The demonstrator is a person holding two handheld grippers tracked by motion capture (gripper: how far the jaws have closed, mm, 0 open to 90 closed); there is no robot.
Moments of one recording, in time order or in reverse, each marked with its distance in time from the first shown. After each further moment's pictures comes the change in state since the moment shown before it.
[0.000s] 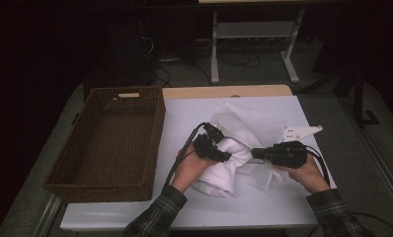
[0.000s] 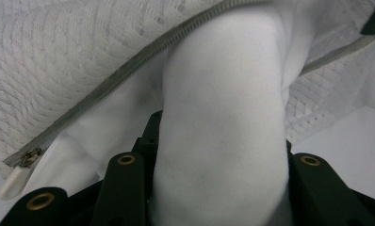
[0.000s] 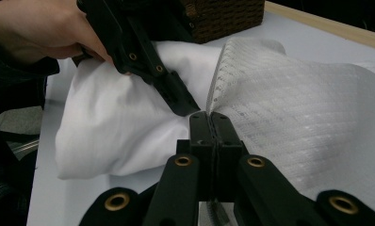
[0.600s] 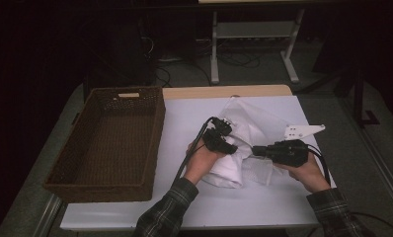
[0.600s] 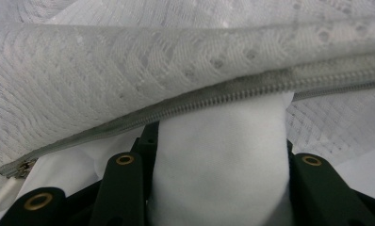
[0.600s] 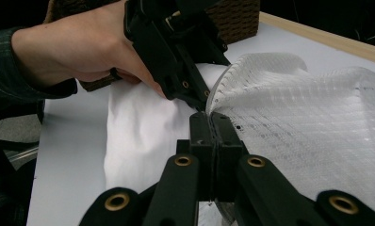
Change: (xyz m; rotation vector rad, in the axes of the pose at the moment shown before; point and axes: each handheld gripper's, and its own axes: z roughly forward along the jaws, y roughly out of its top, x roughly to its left) left arm 0.008 0.023 0.026 -0.009 0.044 -0.035; right arm 0.000 0.003 -0.003 -0.033 -0.011 0.003
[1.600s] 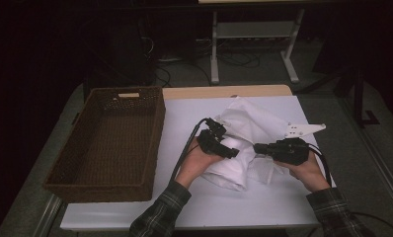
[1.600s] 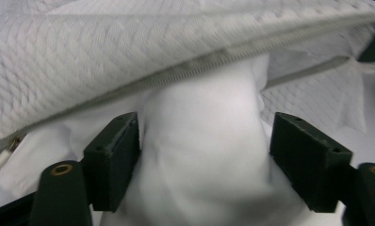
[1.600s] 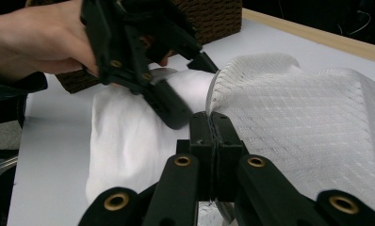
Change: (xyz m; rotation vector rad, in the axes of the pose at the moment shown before) left arm 0.005 -0.018 -0.021 -0.078 -0.101 -0.003; right arm -0.007 -0.003 0.000 0.005 -0.048 0.029
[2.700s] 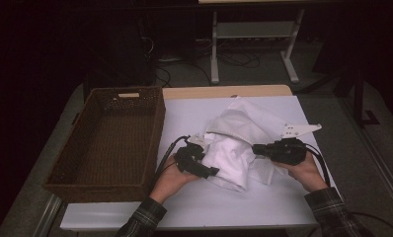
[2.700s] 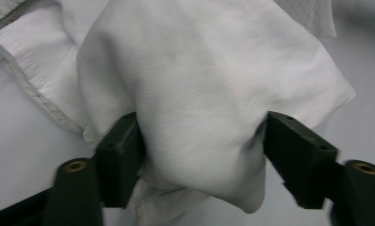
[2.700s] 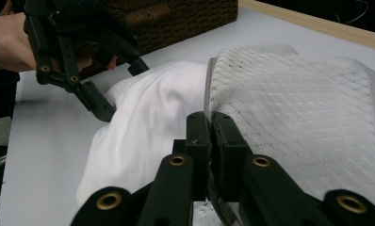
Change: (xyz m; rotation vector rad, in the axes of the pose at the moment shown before) left arm 0.008 -0.070 -0.028 -0.004 -0.071 0.039; right arm -0.001 -0.002 0.007 0.036 -0.018 0.009
